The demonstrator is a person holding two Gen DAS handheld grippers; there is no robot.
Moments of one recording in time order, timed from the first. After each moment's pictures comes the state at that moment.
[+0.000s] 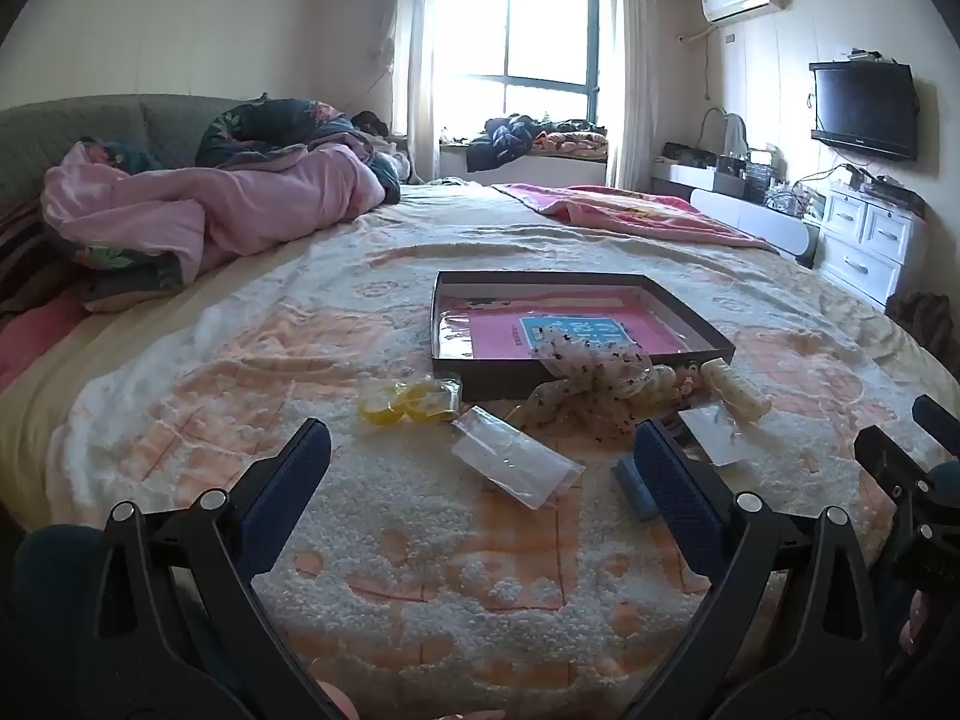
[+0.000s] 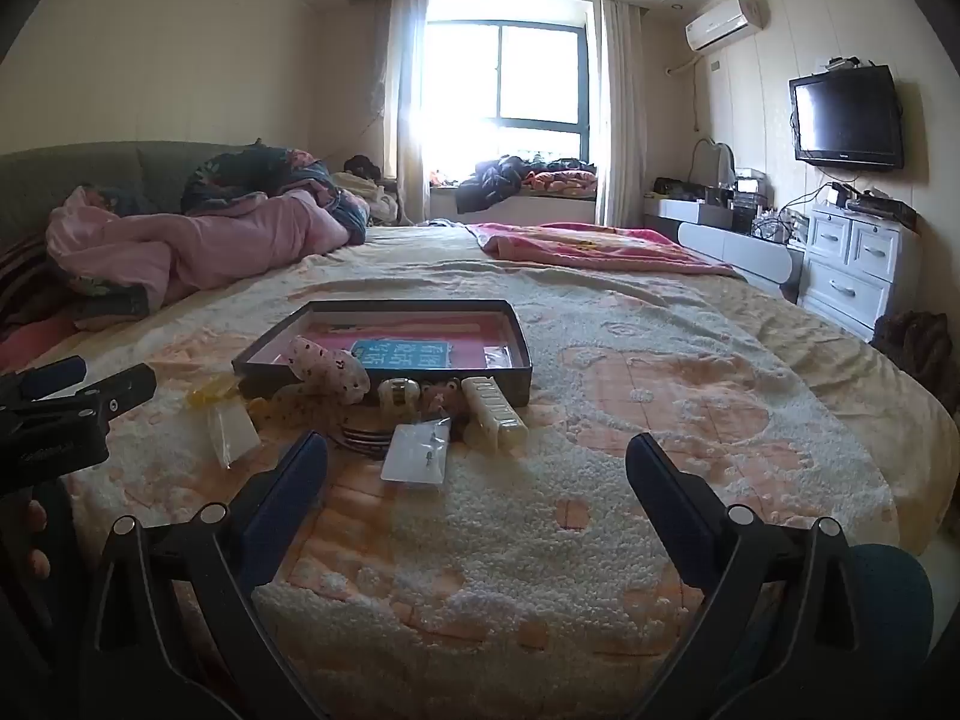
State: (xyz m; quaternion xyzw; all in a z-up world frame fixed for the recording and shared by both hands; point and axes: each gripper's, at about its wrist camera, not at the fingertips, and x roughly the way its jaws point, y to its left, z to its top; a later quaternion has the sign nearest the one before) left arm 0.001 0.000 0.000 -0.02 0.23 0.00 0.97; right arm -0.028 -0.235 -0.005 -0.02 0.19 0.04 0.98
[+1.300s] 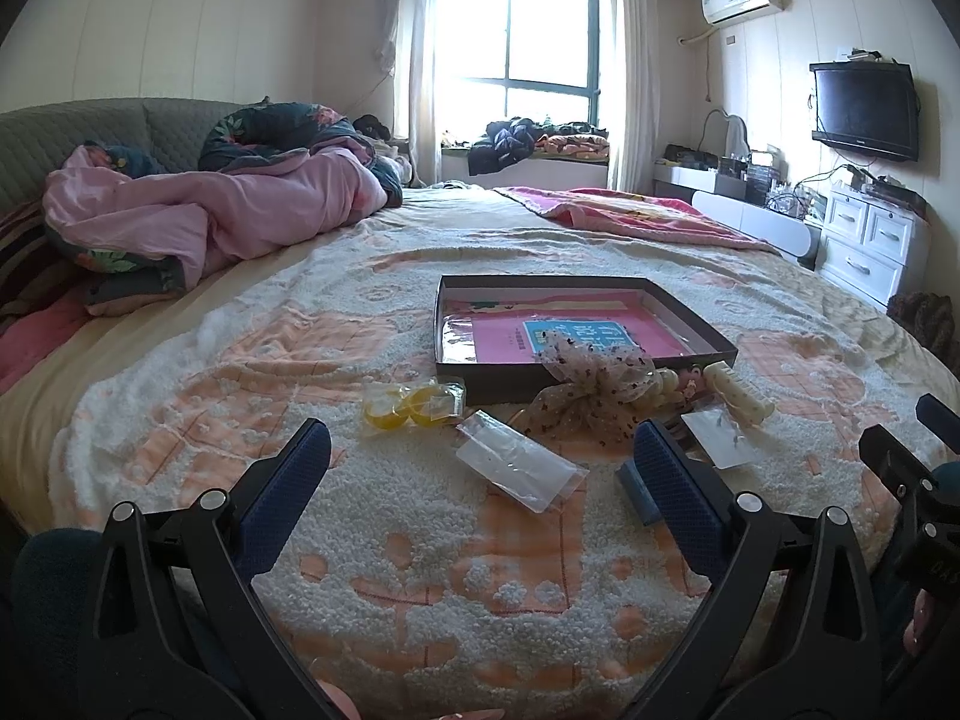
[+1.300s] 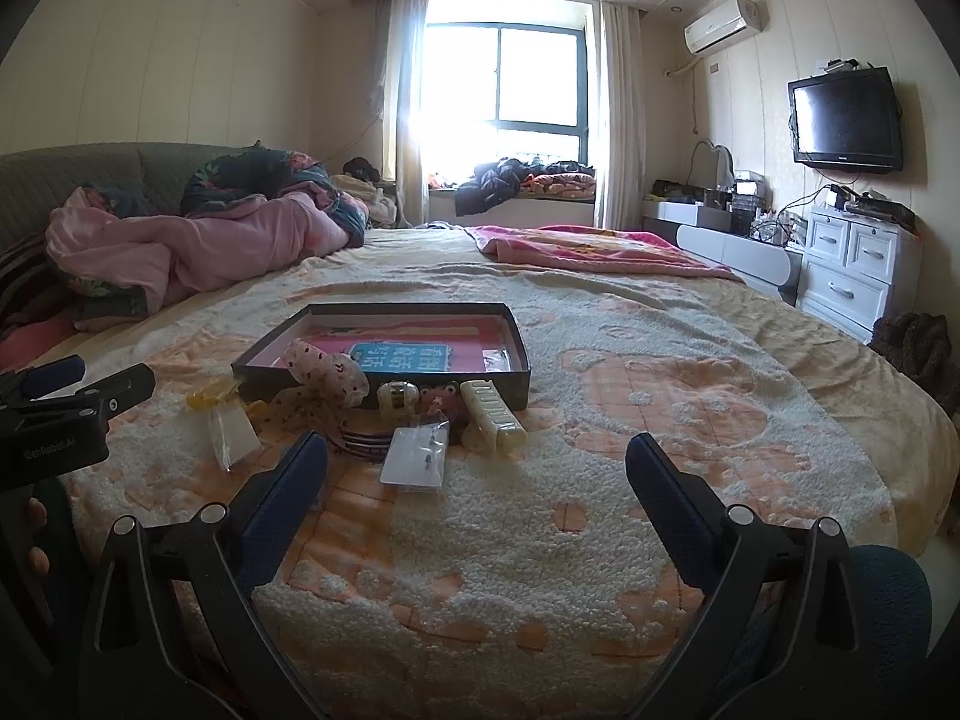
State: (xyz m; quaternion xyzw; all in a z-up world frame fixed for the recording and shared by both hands) left arm 0.000 0.003 0.004 -0.01 0.22 0.01 0.97; right arm -0.031 -0.236 -0.003 -0.02 0.18 0.04 0.98
